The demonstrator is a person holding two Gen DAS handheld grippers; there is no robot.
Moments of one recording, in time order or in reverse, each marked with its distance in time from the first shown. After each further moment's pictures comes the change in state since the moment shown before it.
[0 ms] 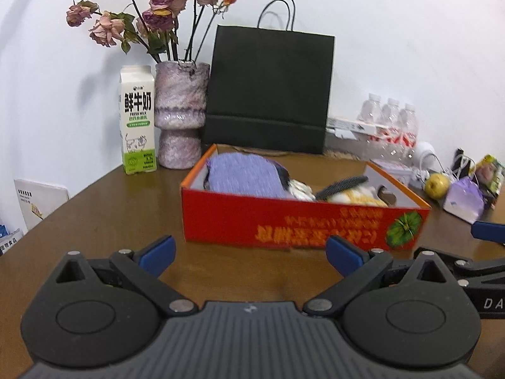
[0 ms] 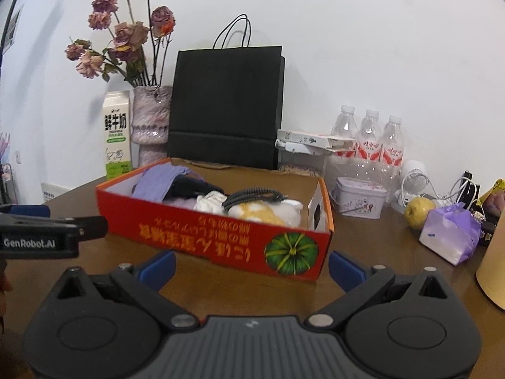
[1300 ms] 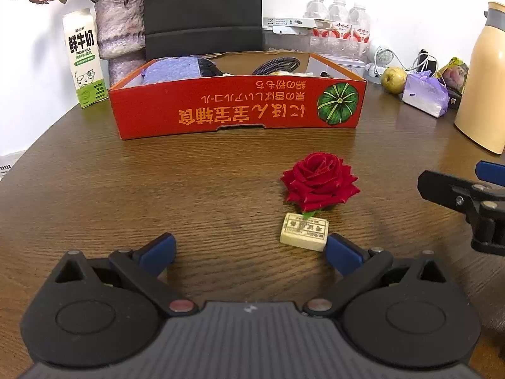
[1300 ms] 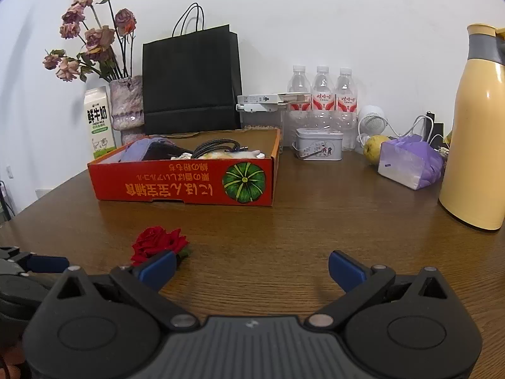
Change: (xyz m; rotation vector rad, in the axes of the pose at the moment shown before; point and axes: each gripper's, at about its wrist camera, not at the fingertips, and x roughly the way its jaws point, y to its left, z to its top) left arm -0.014 -0.067 -0.057 0.138 0.308 -0.063; right arm -0.063 -0.041 -0.055 0.150 0.081 -0.034
